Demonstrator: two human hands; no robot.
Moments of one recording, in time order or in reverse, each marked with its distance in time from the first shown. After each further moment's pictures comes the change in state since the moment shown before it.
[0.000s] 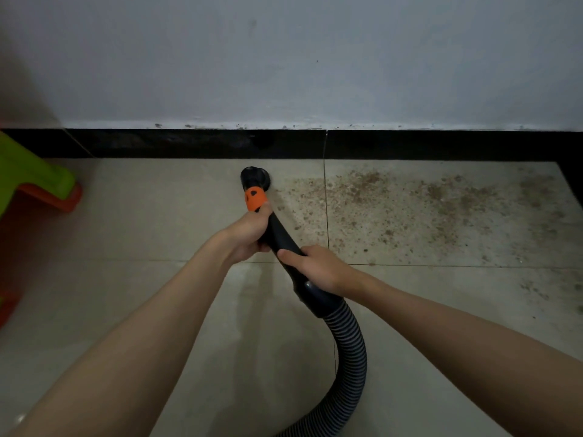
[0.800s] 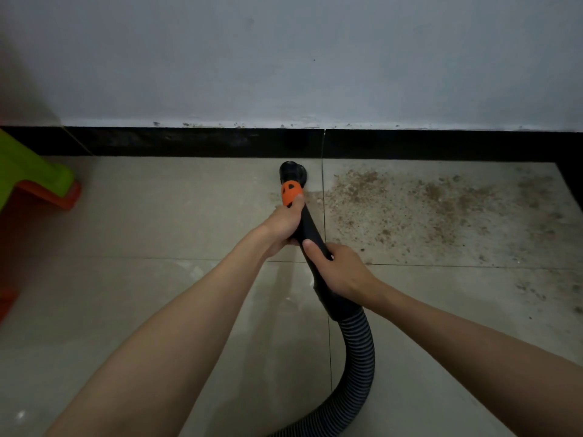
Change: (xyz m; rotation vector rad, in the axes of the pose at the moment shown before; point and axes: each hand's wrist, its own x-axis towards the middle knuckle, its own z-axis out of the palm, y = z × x) left_hand -0.005 0.009 0.054 0.104 -0.046 0.097; right_hand -0.015 0.033 -0.014 0.051 0.261 0.012
